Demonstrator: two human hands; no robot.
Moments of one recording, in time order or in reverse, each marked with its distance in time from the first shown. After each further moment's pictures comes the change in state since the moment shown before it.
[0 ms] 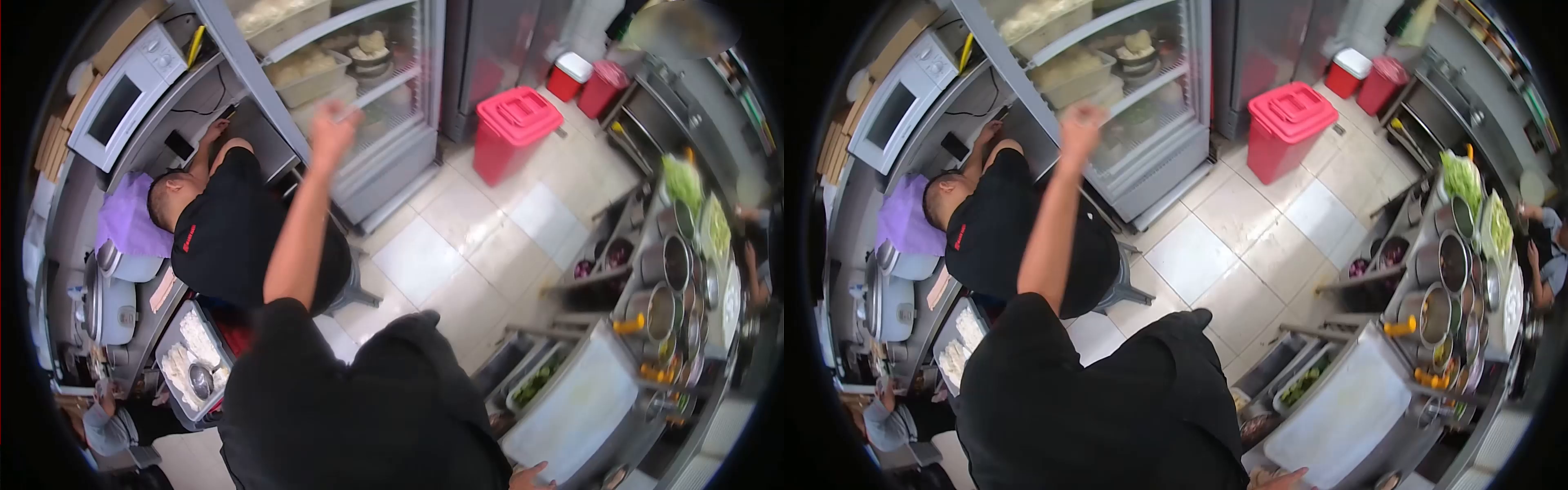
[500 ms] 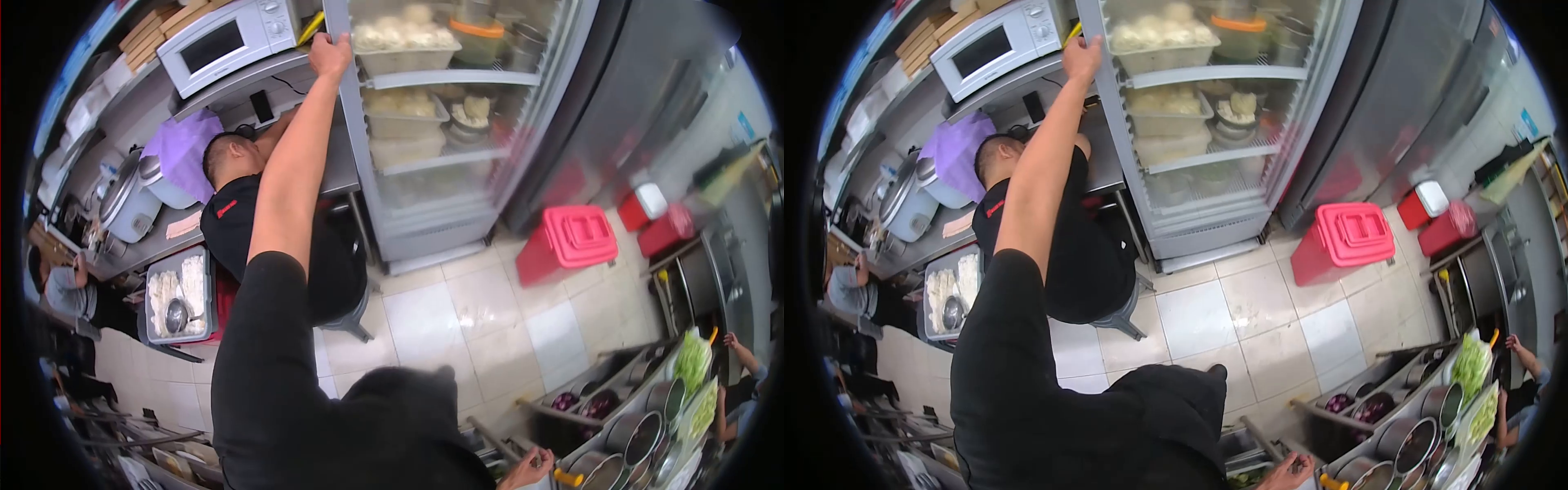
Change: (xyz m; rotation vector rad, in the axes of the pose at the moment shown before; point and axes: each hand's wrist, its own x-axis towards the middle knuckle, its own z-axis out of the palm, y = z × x) left_hand 0.278 -0.015 -0.130 0.245 0.730 -0.017; right_hand 0.147 -0.314 0.129 1.512 -0.727 0.004
